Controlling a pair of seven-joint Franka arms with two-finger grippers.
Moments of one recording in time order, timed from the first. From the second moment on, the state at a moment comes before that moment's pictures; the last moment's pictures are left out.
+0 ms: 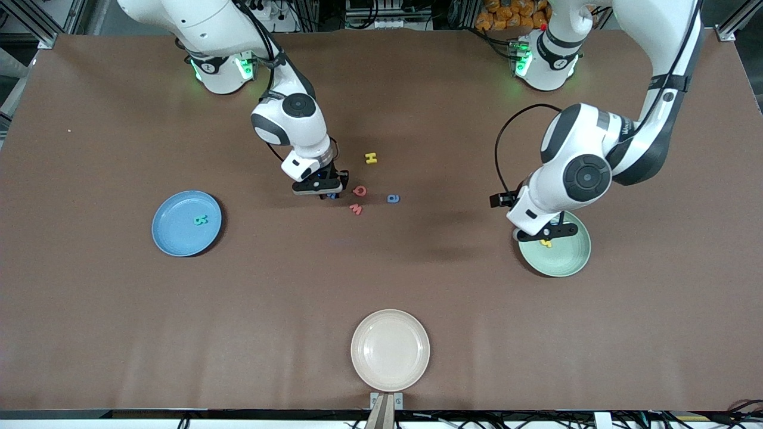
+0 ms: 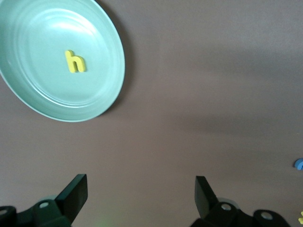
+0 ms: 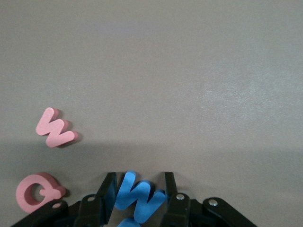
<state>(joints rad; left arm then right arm) -0.11 0.36 -0.30 -1.80 0.02 1.88 -0.55 0.57 0.44 0.11 -2.28 -0.50 2.87 1.07</state>
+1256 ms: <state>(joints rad) -0.20 0.60 -0.28 -1.57 0.06 1.96 -1.48 0.55 0.42 0.09 -2.25 -0.50 2.84 1.05</state>
